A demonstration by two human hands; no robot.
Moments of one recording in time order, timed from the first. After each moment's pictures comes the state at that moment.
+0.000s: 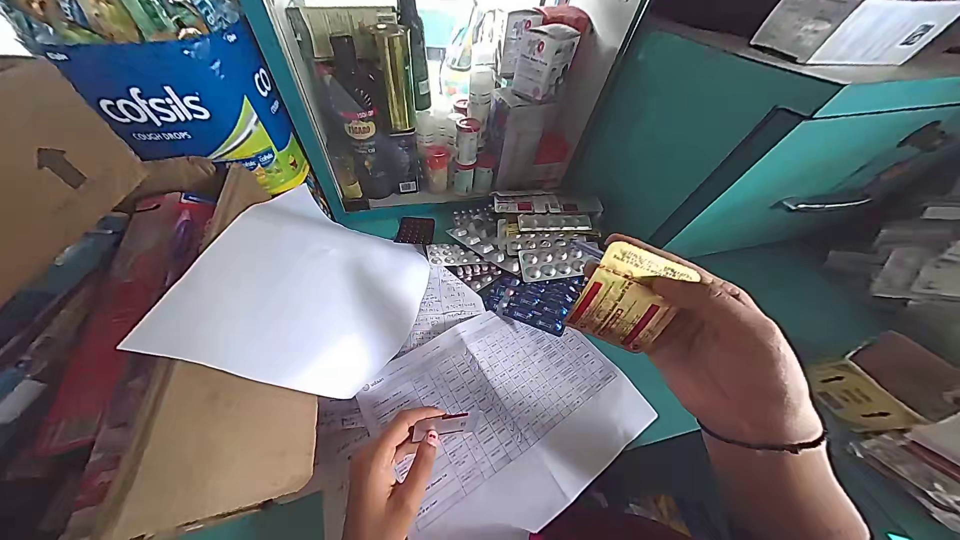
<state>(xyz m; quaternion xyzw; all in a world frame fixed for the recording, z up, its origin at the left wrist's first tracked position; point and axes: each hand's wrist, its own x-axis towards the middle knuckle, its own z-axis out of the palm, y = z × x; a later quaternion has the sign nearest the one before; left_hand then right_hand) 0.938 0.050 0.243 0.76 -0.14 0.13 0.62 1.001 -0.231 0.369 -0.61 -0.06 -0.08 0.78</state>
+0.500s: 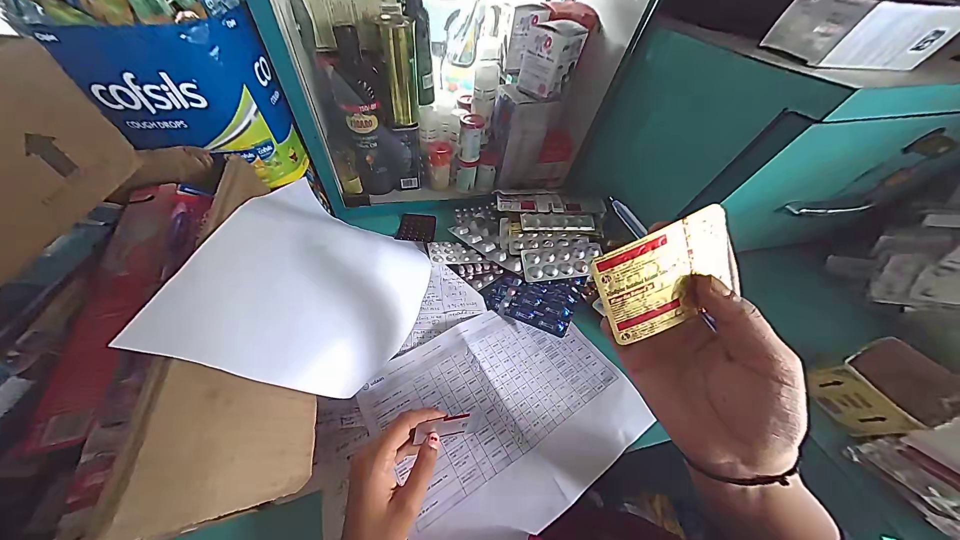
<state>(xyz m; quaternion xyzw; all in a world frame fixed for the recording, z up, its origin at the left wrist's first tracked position) 0.938 0.050 0.243 0.76 -0.14 0.13 0.62 0.990 -0.208 0.364 -0.43 -0.13 -0.07 0.89</state>
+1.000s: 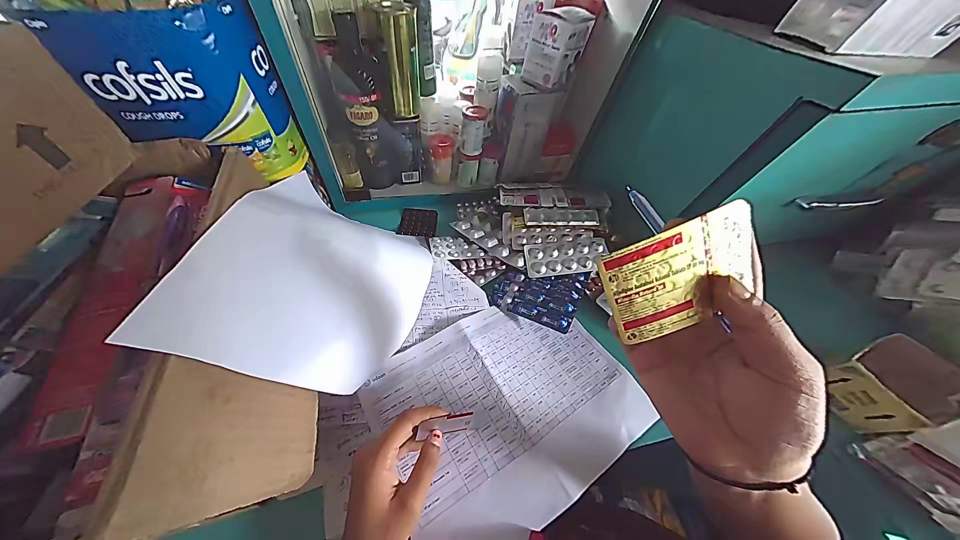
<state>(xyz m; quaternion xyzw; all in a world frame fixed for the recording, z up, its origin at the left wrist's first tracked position) 0.938 0.051 0.241 0.76 -0.15 0.13 0.62 0.988 -0.206 0.364 -0.45 -0.12 -0.09 0.88</state>
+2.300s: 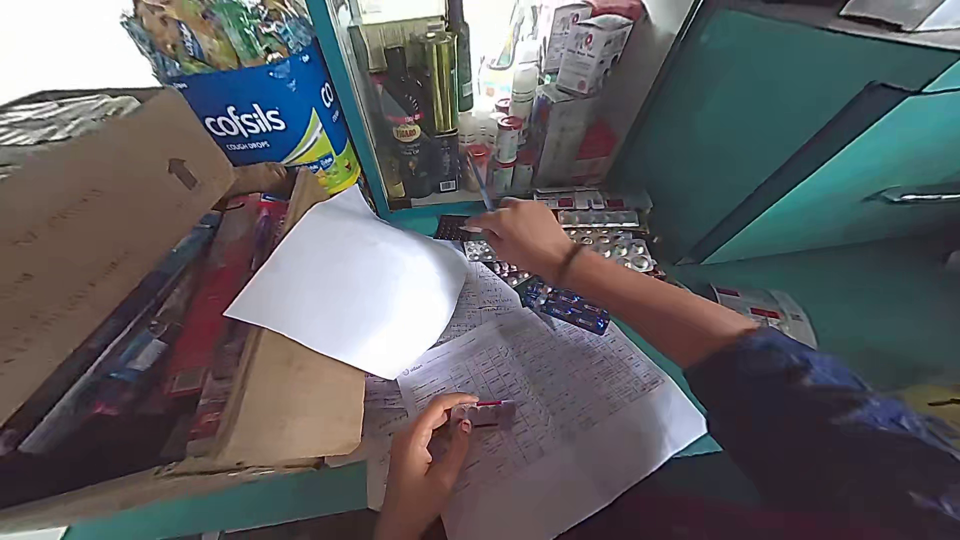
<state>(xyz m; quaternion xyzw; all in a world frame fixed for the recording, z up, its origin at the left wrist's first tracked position) 0.939 0.053 0.243 0.77 -0.16 0.14 0.60 1.172 -0.132 0.351 -0.93 -0.33 -0.11 0.12</state>
